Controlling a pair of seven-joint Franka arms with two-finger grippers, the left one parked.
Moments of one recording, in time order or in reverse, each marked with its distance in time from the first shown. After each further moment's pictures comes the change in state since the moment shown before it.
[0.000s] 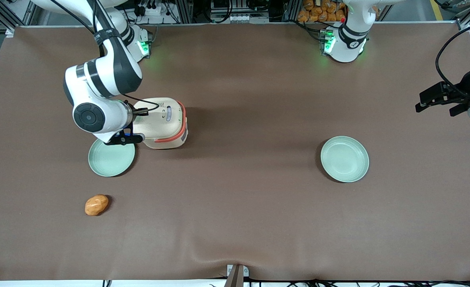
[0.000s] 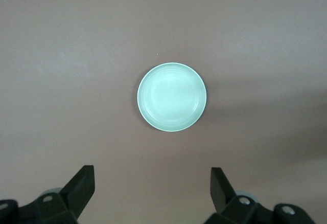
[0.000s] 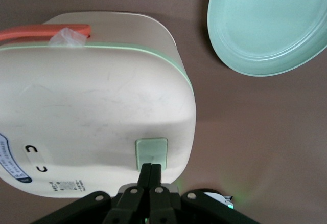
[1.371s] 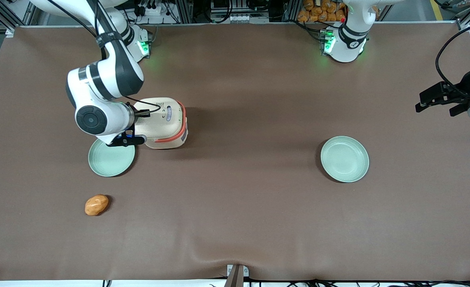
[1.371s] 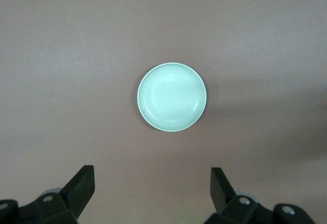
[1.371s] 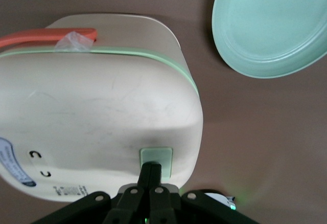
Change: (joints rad) arm 0.002 0.012 0.001 0.039 0.008 -0.036 0.000
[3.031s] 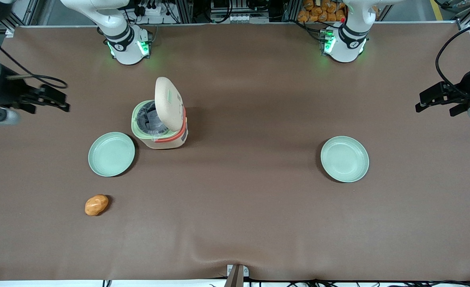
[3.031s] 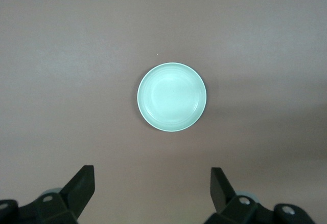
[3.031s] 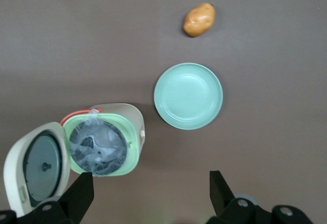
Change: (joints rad) arm -0.272 -0.158 -0.017 0.437 -0.006 -0.176 -0.179
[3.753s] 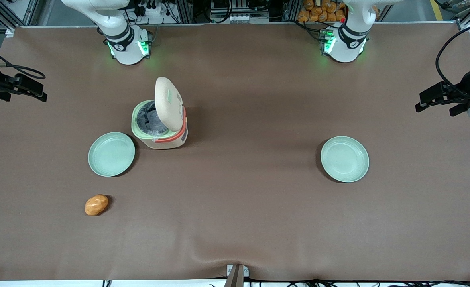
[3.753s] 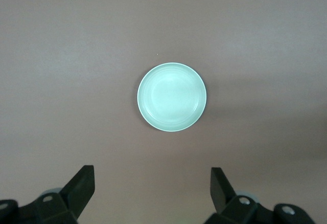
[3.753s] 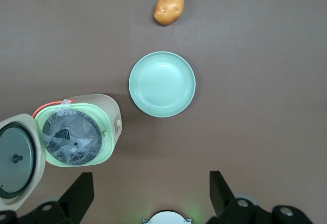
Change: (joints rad) arm -0.025 -0.027 0.000 0.004 -0.067 -0.060 -0.010
